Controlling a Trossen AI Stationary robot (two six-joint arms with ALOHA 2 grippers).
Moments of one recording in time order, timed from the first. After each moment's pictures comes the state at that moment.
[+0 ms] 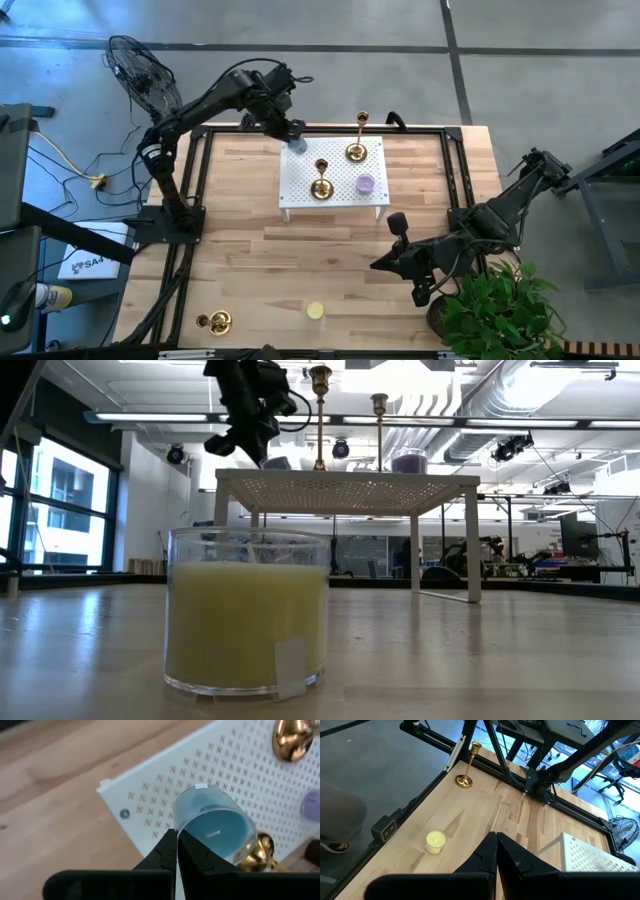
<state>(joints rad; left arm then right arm) 0.64 1.76 1.86 -1.31 0.25 -0.52 0.65 1.30 1.34 -0.54 0.42 -0.11</state>
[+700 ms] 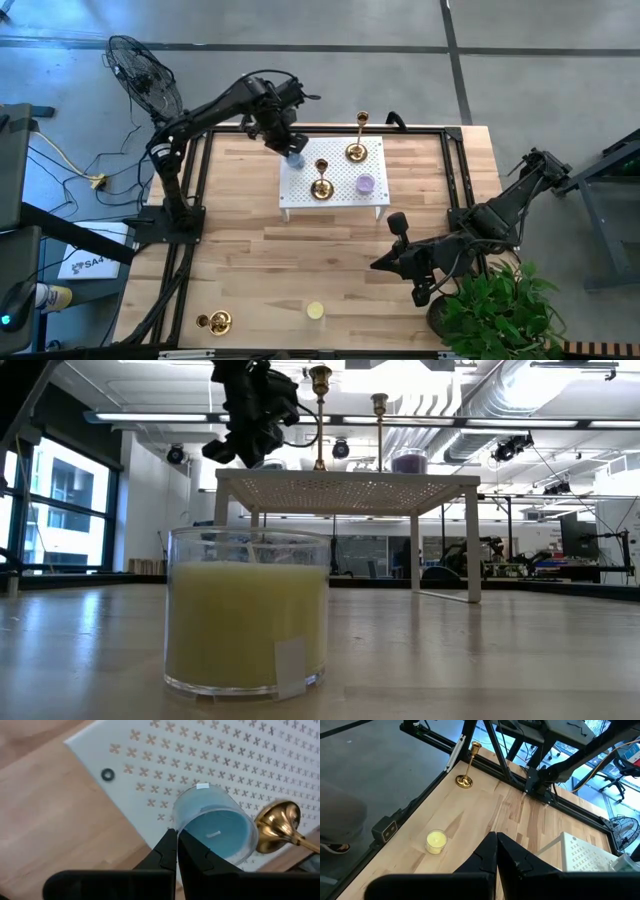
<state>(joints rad) 0.59 1.82 1.86 -1.41 0.28 -0.50 0.65 1.30 1.34 -0.54 0.42 -0.10</state>
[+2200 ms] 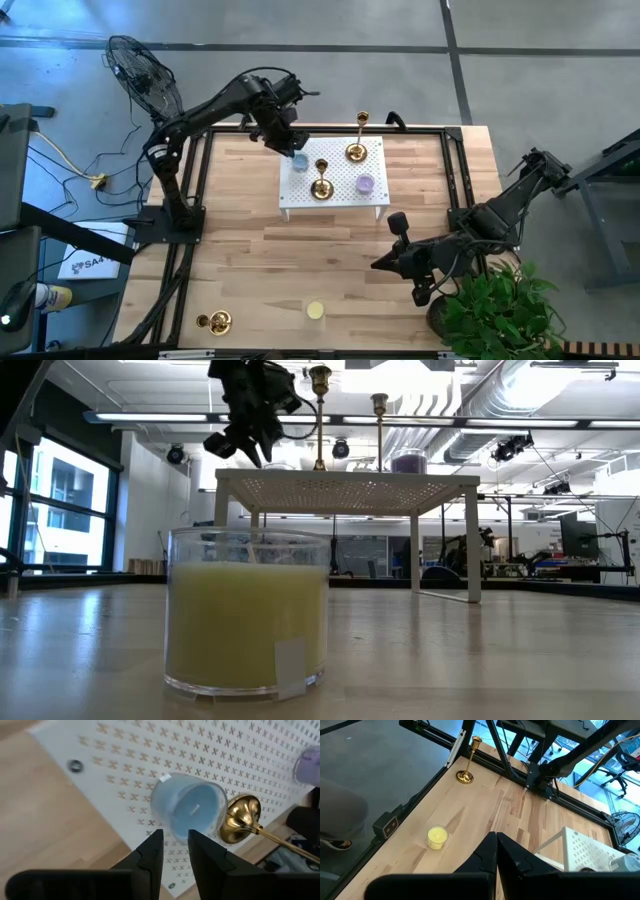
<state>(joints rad) 0.60 1.80 1.87 -1.39 0.38 -0.55 0.65 1.30 1.34 -0.57 0.42 -0.09</state>
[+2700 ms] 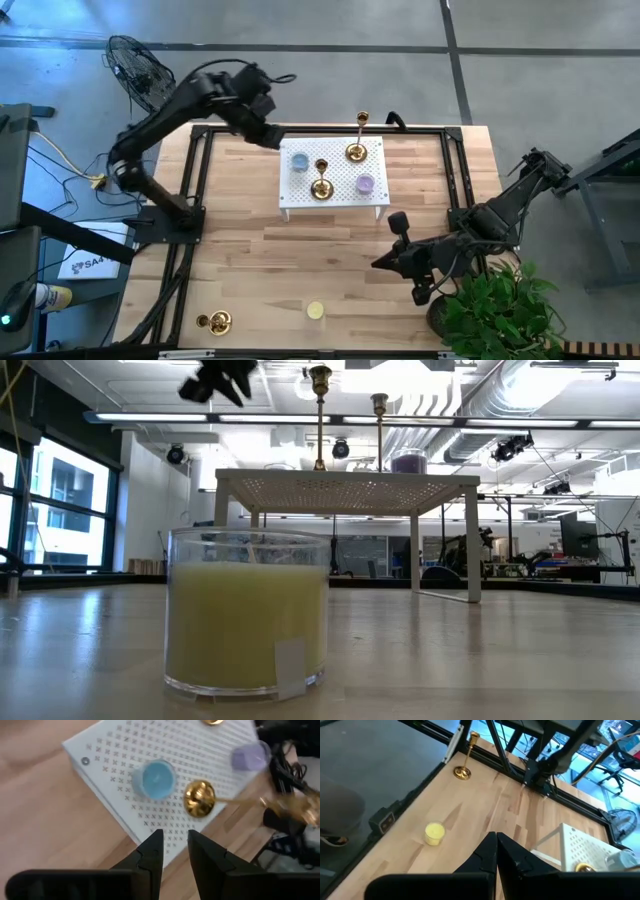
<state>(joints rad) 0.55 1.53 1.87 -1.39 0.30 -0.56 0.65 1.30 1.34 -0.58 0.43 -0.09</state>
